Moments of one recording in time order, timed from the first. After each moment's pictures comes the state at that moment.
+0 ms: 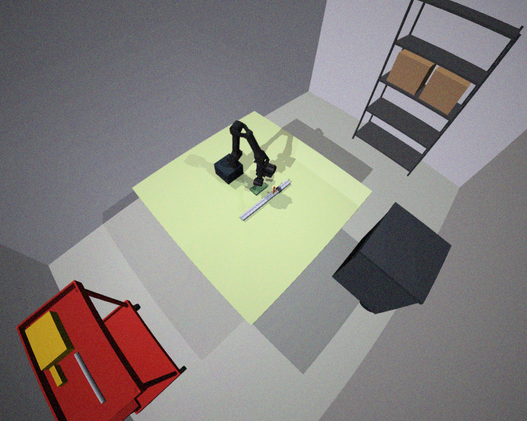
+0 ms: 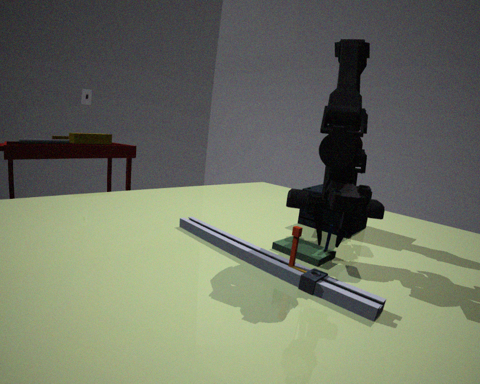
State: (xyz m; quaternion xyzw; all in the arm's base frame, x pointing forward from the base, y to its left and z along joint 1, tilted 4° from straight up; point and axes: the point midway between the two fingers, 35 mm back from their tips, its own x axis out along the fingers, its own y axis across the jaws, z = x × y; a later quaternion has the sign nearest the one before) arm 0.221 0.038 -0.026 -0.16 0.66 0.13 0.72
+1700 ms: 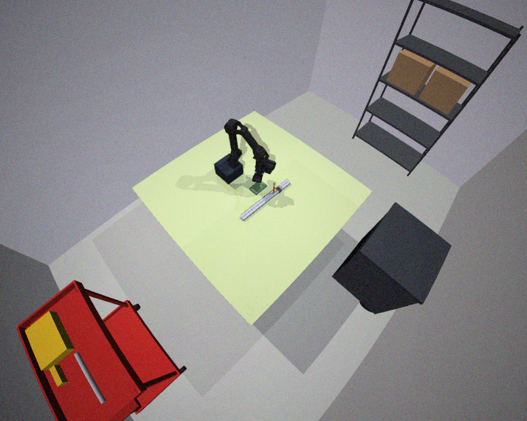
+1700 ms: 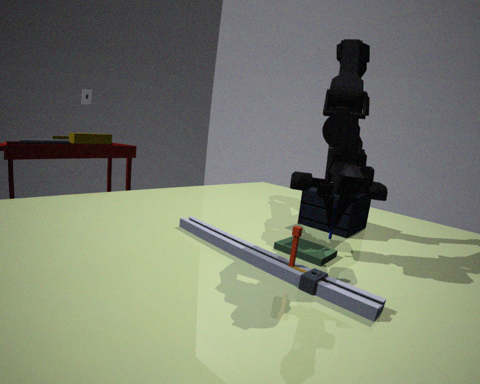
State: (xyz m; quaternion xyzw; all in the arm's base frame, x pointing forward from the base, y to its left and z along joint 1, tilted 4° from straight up) arm 0.209 0.037 0.008 -0.16 0.67 0.14 0.71
